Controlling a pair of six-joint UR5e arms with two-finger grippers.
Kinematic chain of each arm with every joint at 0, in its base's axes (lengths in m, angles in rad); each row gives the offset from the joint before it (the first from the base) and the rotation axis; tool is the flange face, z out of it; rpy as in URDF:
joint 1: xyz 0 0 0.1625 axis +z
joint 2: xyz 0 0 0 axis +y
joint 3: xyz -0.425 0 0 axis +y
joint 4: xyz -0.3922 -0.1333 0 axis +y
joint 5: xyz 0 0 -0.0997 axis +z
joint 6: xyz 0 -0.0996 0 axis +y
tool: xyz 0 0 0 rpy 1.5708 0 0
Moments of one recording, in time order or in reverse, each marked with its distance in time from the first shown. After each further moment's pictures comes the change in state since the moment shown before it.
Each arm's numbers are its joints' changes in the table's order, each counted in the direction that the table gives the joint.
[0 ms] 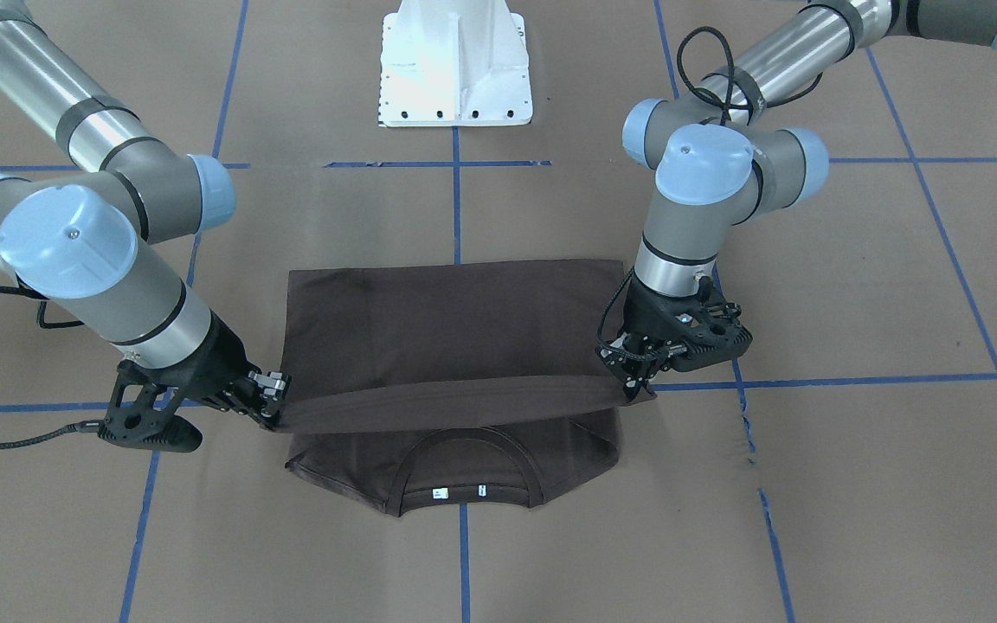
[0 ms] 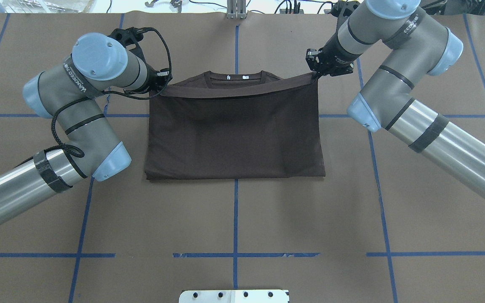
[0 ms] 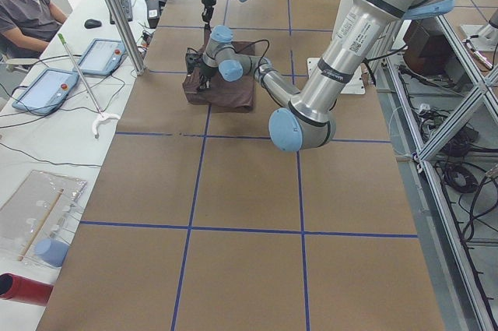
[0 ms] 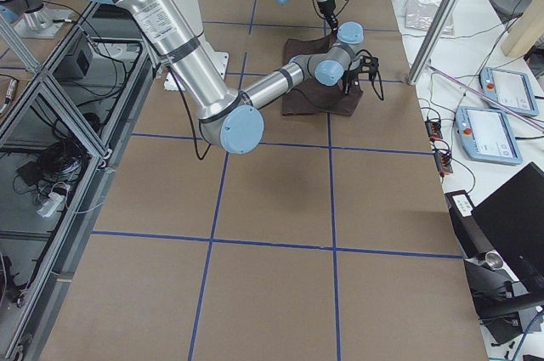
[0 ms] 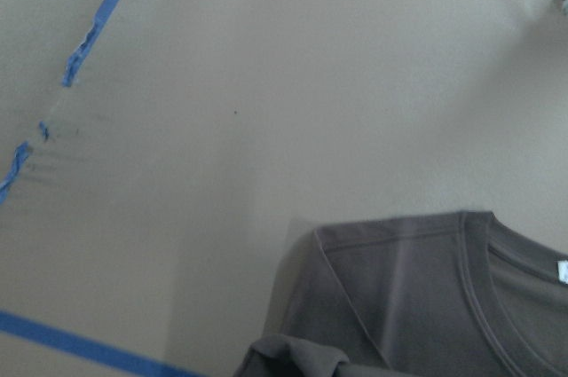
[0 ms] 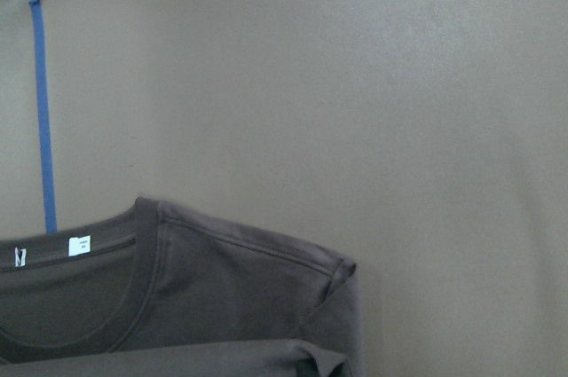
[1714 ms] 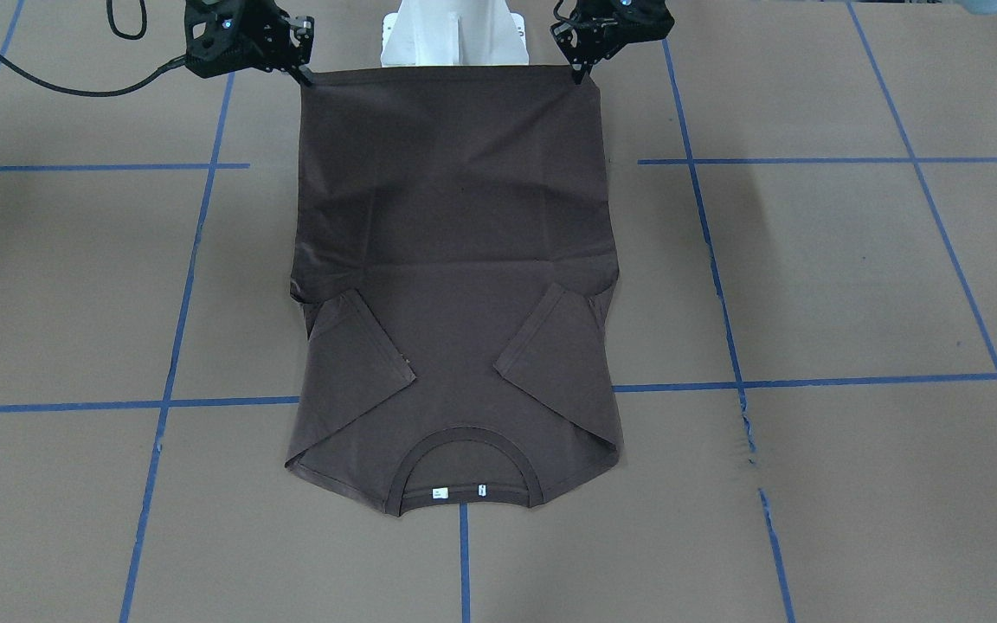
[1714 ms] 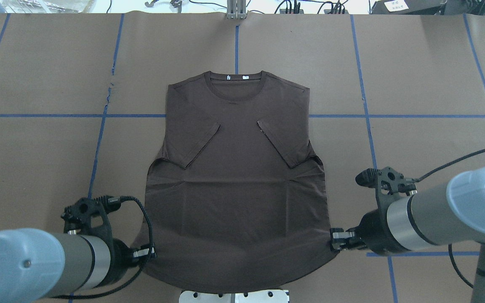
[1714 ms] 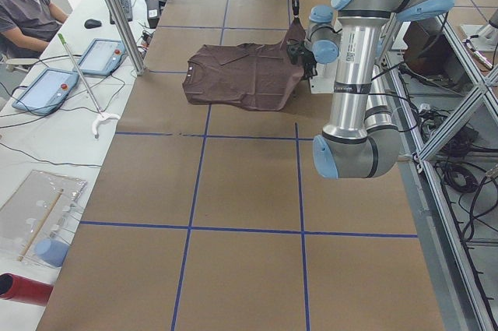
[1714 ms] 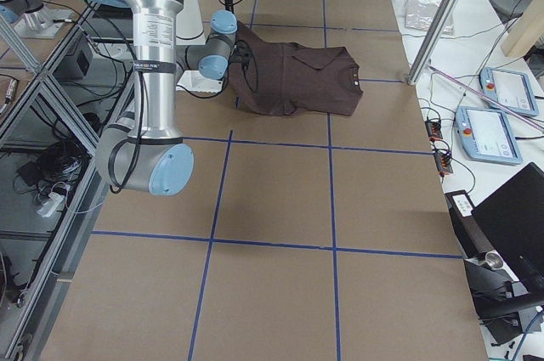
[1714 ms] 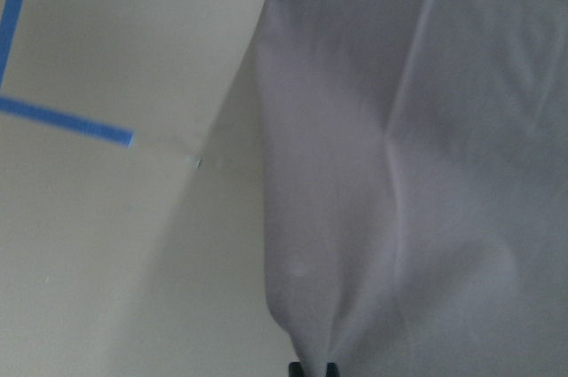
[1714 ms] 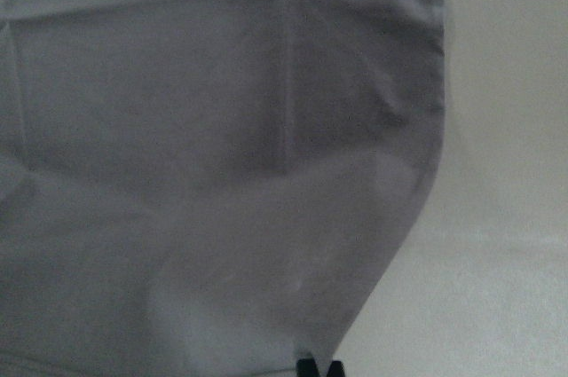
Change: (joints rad) left arm 0.551 -0.406 0.913 -0.495 -0.064 0.326; right arm -0.499 0.628 -0.975 0.144 0.112 -0.231
